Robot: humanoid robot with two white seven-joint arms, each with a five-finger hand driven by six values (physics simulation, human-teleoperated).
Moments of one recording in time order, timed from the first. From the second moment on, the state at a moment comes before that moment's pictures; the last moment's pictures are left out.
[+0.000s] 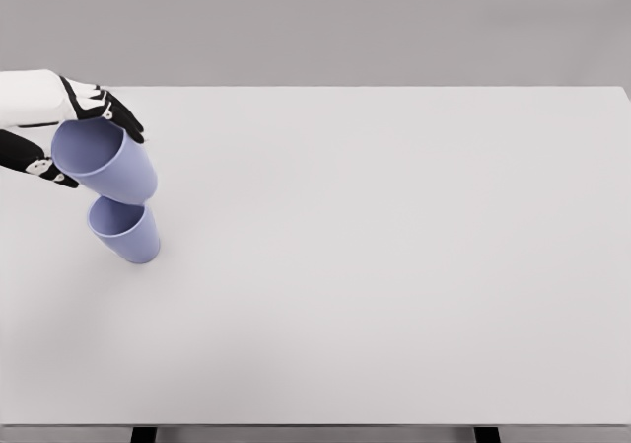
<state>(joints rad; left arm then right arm) -1.02 1.28 -0.97 -1.66 0.31 -0.61 -0.61 -0.02 0.00 -0.07 0.15 0.07 -0.19 0.17</state>
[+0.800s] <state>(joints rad) -0.99 1.27 -1.01 -1.55 0.30 -0.61 -0.61 -0.02 0.00 -0.07 0.15 0.07 -0.19 0.17</state>
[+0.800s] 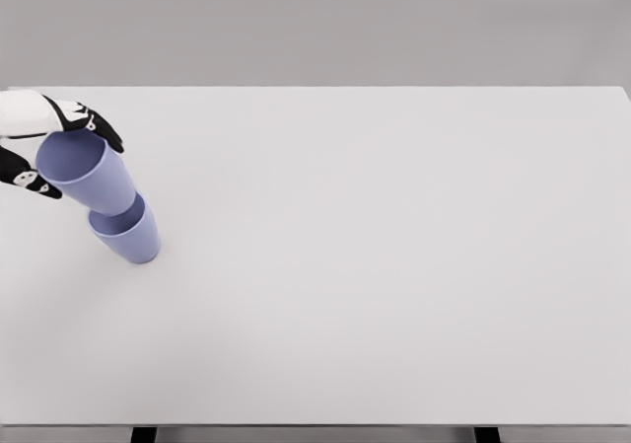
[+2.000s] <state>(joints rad) -0.95 1.23 -1.03 -1.48 0.27 -0.61 -0.61 -0.02 0.00 -0.07 0.15 0.07 -0.19 0.17</state>
